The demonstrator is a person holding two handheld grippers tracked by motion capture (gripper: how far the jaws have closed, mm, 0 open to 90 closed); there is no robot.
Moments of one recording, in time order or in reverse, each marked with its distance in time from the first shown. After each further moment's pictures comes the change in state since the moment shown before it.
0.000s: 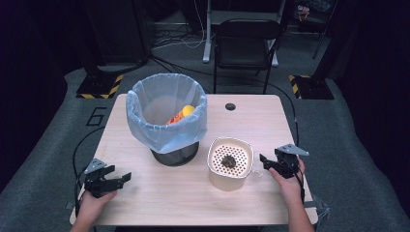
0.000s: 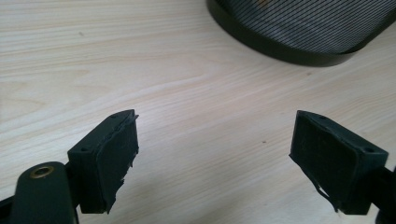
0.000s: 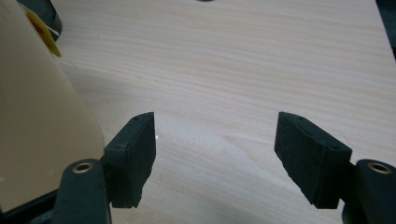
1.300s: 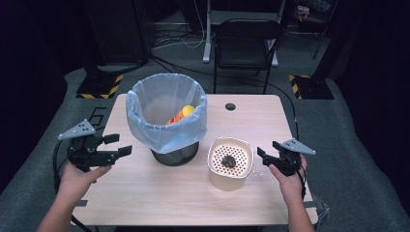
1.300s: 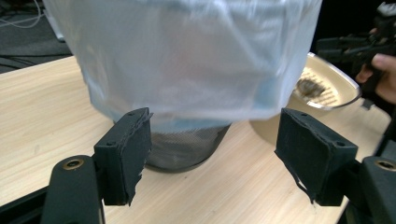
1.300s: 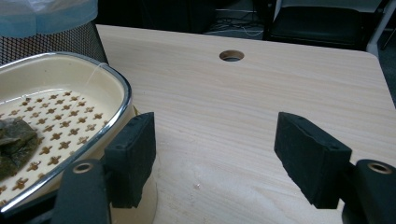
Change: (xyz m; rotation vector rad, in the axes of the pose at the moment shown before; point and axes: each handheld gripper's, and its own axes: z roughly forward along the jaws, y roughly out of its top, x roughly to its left) left arm -0.063 0.143 -0.097 -0.103 -0.254 0.156; right arm 0.020 0.032 -0.033 -0.150 0.074 -0.009
